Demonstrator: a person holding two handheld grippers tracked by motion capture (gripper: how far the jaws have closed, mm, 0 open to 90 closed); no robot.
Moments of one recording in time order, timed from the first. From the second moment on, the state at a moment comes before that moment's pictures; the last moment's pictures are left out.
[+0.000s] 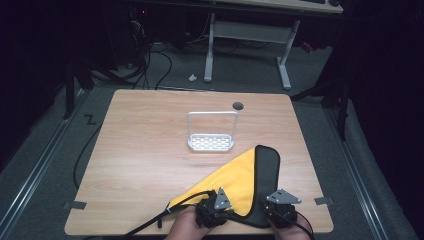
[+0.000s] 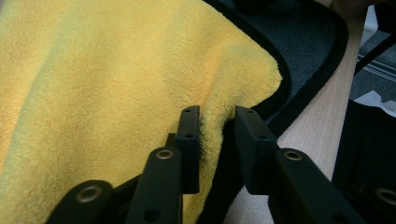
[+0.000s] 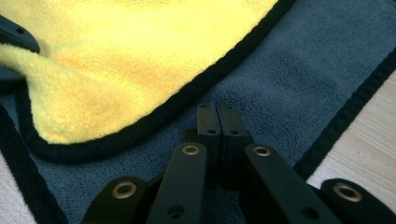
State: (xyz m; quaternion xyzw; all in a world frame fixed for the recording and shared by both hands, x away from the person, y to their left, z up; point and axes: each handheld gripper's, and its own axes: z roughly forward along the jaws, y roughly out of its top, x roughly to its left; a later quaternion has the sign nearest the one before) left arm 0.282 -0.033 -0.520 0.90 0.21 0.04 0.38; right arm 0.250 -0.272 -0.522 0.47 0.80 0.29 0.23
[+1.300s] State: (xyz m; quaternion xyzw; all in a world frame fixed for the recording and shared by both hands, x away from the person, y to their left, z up) left arm 0.356 0.180 -0.497 0.74 0.48 0.09 0.46; right arm 0.244 -0.278 -0.518 0.47 0.80 0.30 0.22
